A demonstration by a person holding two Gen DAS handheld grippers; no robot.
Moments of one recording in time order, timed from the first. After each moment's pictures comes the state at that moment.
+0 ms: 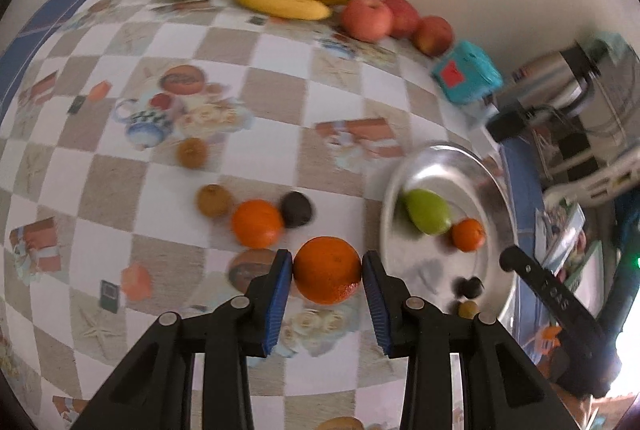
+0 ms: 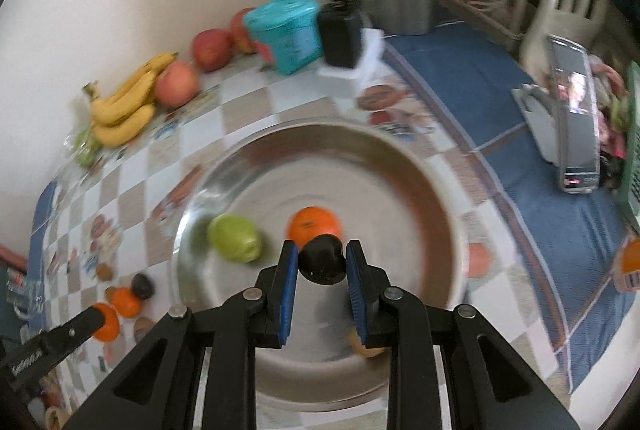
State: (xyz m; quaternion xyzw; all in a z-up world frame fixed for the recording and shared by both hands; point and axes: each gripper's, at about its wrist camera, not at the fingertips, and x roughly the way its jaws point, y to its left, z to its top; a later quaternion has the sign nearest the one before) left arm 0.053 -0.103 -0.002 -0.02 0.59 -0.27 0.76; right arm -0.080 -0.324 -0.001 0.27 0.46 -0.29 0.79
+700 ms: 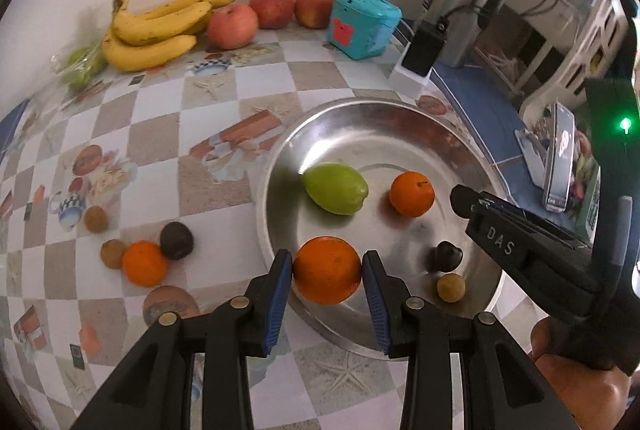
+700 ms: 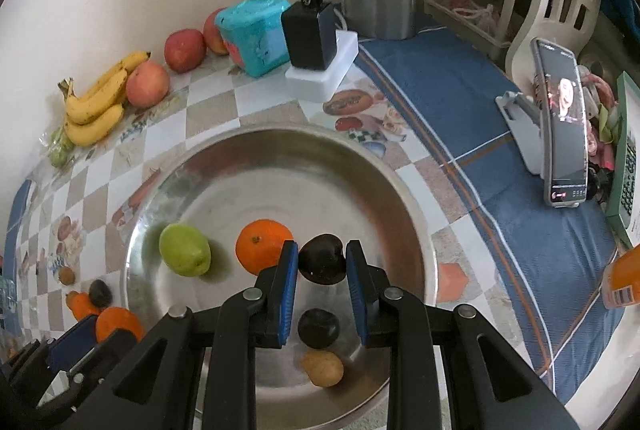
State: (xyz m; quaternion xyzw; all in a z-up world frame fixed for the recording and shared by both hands) left arm -0.006 -0.194 -0.012 0.13 0.51 -0.35 0.77; right arm -0.077 -0.335 -0.021 0.23 0.46 -0.32 0.80
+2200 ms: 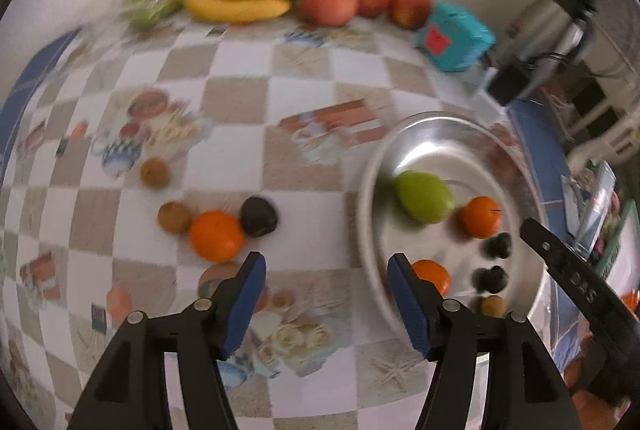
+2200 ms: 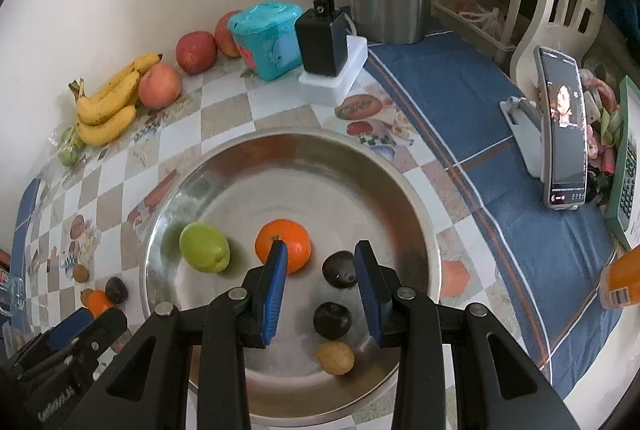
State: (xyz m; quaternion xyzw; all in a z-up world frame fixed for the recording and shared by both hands) left arm 0.040 -0.144 -0.020 0.06 0.57 -0.25 0.78; right arm -0.076 -0.327 -0.007 0.24 0.46 -0.31 0.80
